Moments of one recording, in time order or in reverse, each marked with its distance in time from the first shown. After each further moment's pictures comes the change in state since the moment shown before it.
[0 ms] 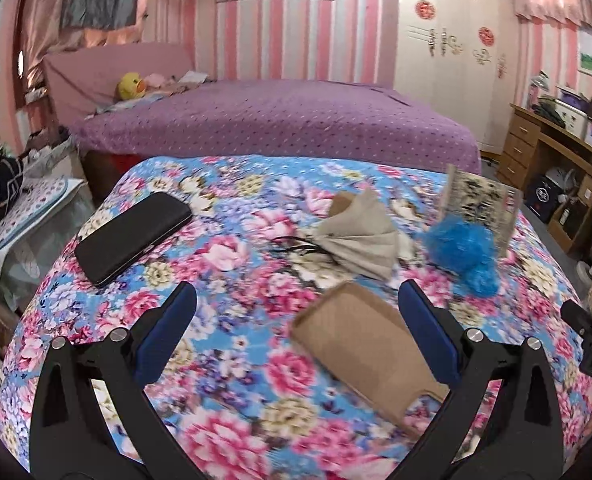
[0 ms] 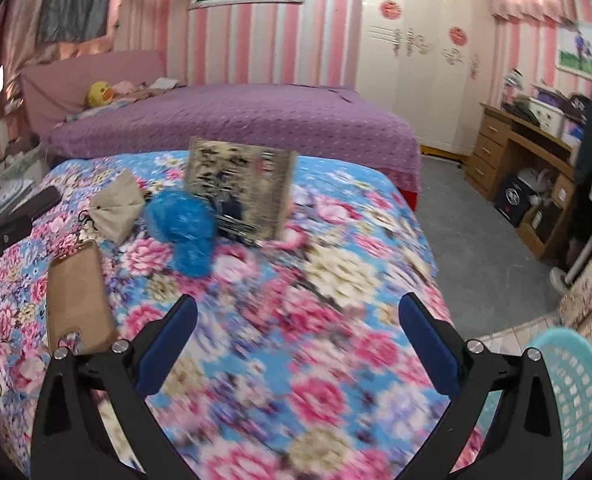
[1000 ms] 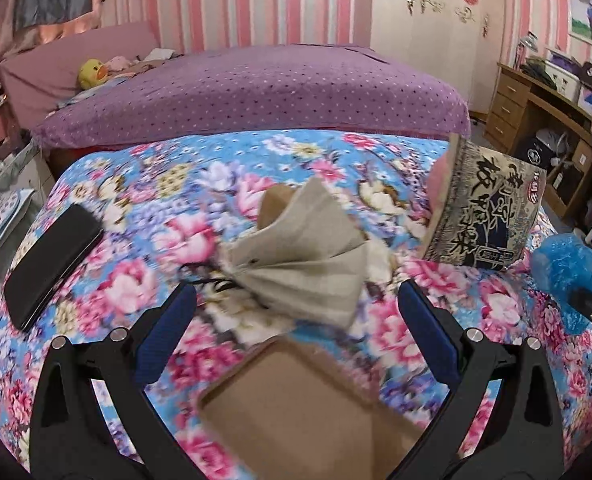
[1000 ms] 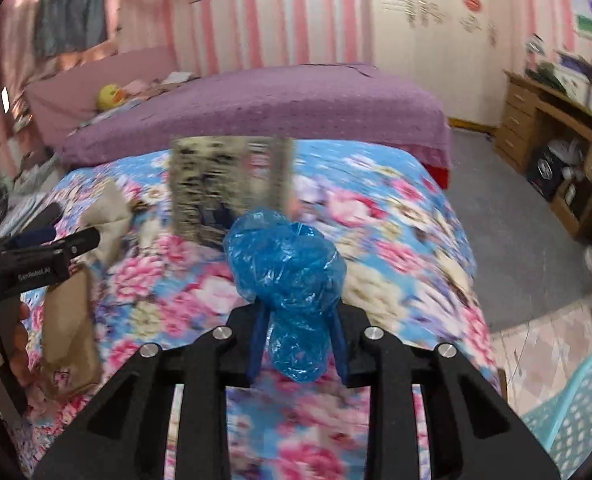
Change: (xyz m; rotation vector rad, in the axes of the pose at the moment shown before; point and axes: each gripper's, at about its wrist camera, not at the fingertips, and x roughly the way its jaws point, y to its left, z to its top) left arm 0.090 -0.064 0.028 0.096 0.131 -0.059; right arm 0.055 -0.035 0.014 0.103 0.081 0.125
